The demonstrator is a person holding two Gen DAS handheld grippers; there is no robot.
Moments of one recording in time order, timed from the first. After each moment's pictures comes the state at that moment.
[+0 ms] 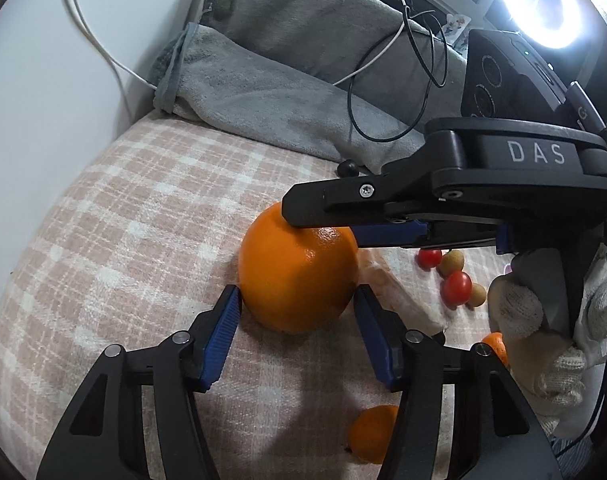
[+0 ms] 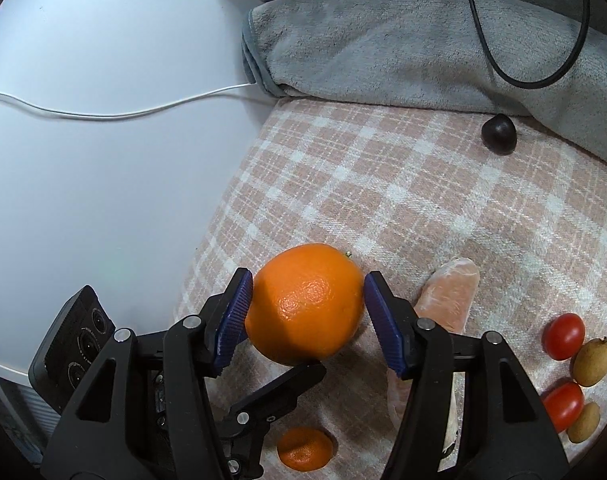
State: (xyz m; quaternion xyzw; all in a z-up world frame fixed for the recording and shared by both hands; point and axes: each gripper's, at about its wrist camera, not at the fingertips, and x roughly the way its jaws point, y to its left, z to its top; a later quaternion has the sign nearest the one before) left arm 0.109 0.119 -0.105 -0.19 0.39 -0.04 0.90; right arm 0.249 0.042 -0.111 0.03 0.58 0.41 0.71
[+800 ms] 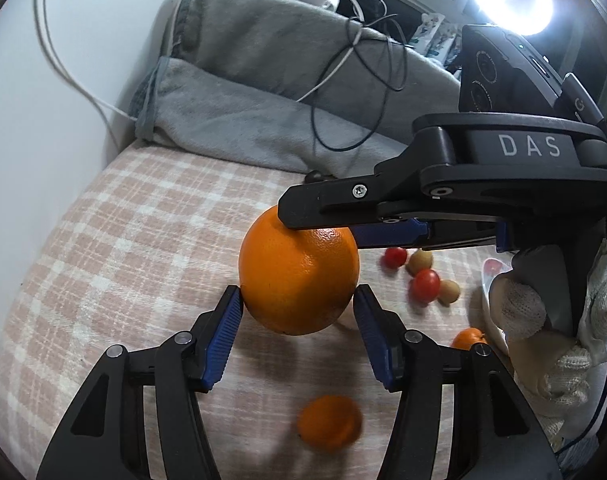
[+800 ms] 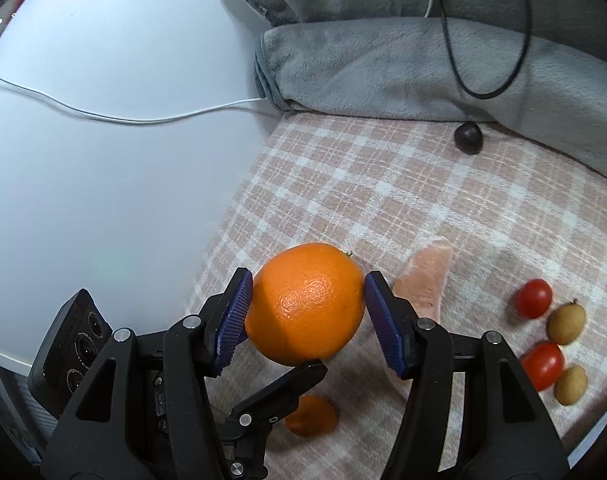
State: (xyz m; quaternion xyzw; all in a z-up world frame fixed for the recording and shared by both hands) left arm 0.095 0.087 -0.077 -0.17 0.37 -0.05 0.91; right arm 0.227 0.007 -0.074 0.04 0.55 0.41 0.72
